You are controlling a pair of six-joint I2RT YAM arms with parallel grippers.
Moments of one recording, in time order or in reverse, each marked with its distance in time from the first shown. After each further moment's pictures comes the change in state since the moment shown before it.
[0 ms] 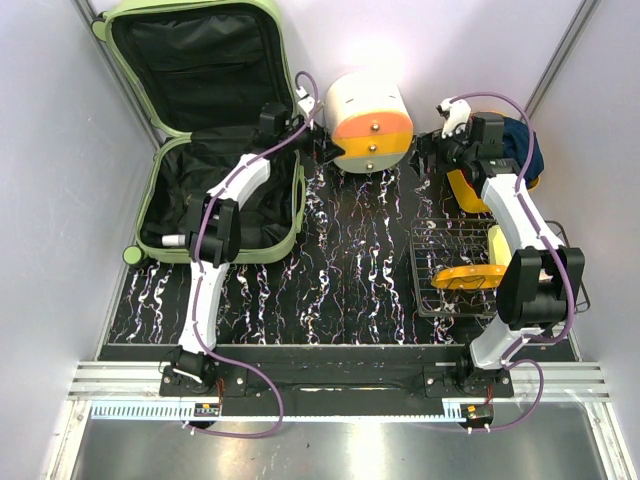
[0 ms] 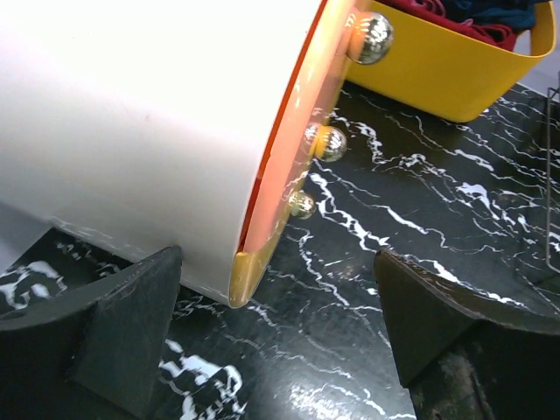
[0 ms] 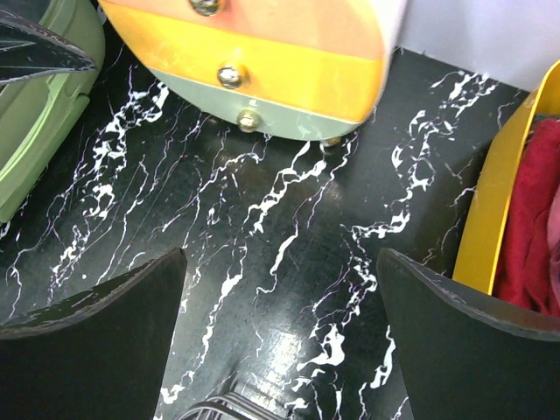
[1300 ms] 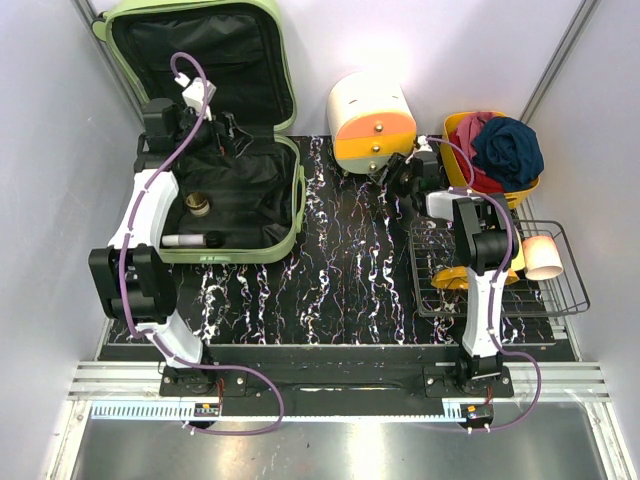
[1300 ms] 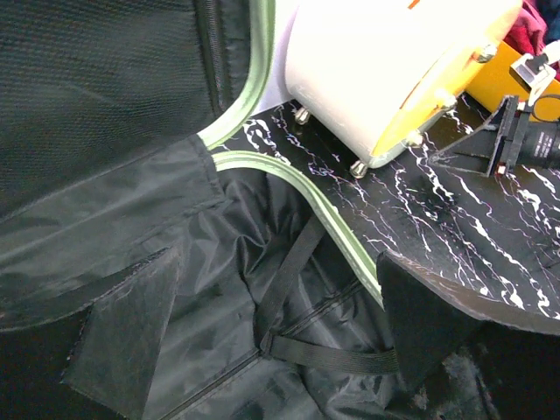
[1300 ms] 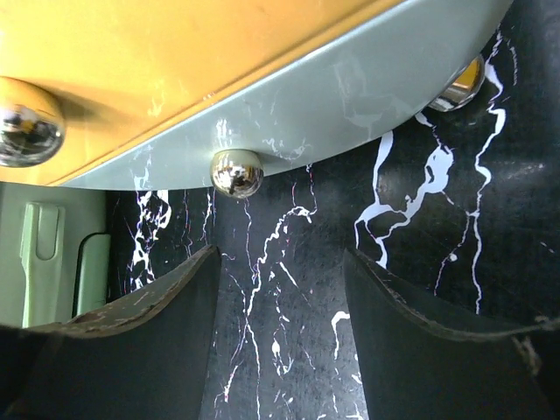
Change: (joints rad) left arm 0.324 -0.741 -0.576 -0.222 -0.148 0.032; right arm 0.140 0.531 -0.084 0.661 0.147 0.776
